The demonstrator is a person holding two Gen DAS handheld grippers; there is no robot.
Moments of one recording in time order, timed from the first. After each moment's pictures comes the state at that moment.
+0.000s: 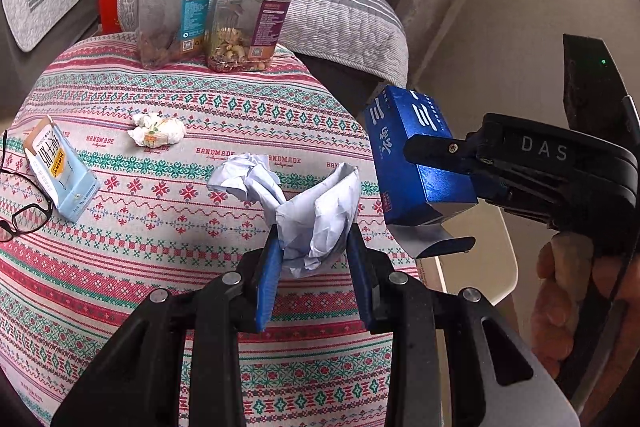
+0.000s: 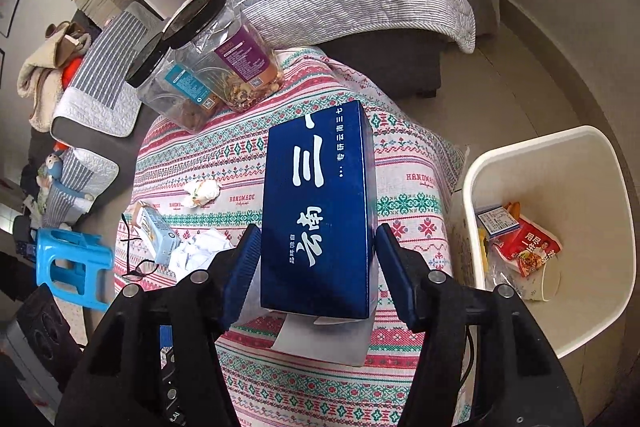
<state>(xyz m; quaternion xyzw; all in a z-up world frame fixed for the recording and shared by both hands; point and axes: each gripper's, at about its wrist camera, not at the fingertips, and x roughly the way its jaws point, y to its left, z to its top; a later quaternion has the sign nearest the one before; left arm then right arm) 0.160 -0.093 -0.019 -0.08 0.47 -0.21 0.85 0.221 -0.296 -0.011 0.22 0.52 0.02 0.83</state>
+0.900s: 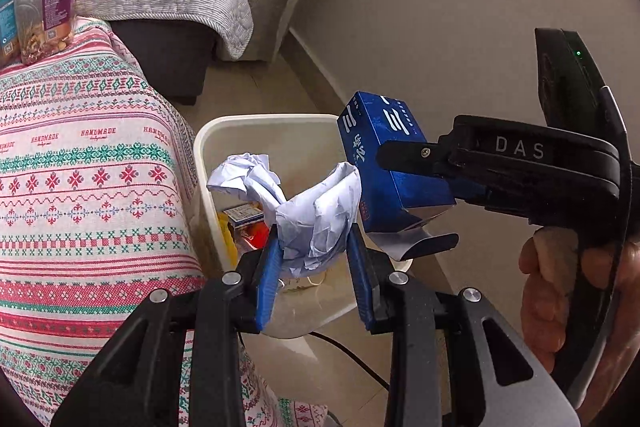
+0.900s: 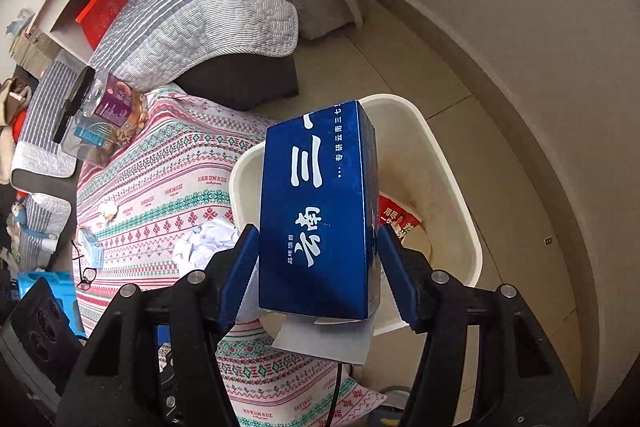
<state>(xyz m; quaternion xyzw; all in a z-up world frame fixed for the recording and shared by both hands) 0.127 -0.294 -0.038 -0.08 0.49 -0.35 0.79 0.141 -0.480 -0.019 0.24 0.54 -0.09 0.80</state>
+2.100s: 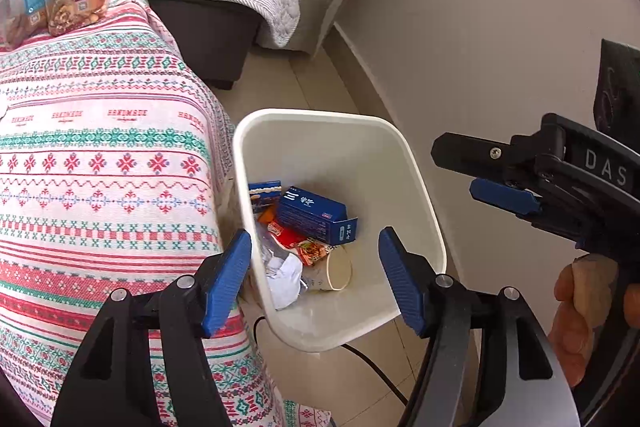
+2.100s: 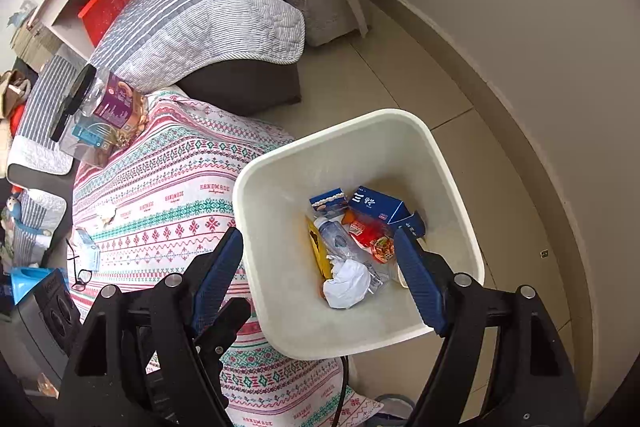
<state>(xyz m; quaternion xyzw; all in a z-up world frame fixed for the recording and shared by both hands) 0.158 -0.273 -0.052 -0.09 0.52 -0.27 0.80 0.153 -0.459 -0.008 0.22 0.53 -0.09 0.82</state>
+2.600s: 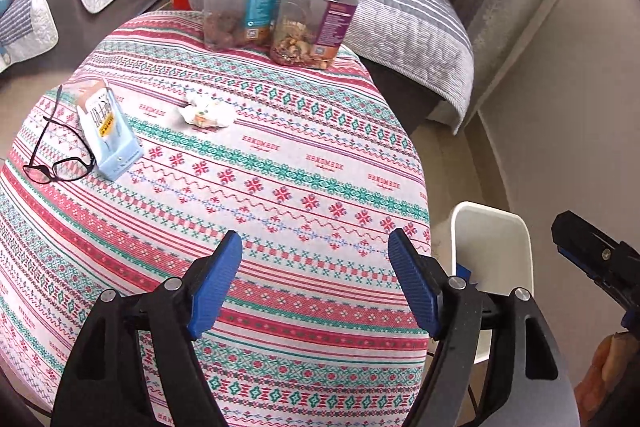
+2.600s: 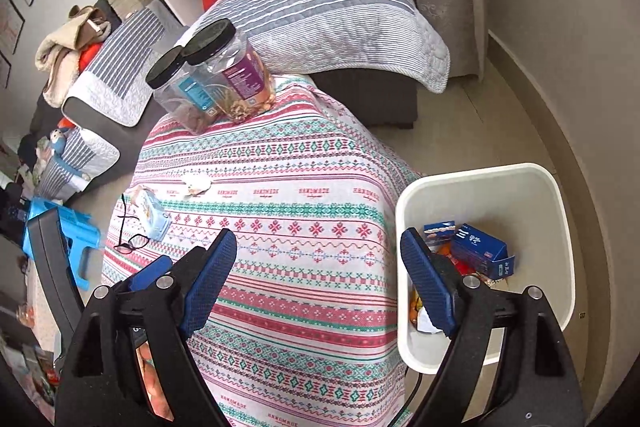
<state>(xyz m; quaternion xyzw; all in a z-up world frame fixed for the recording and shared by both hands) 0.187 -0.092 -0.018 -0.12 0.50 -0.05 0.85 0.186 -0.323 0.033 0.15 0.49 0.05 0.86</state>
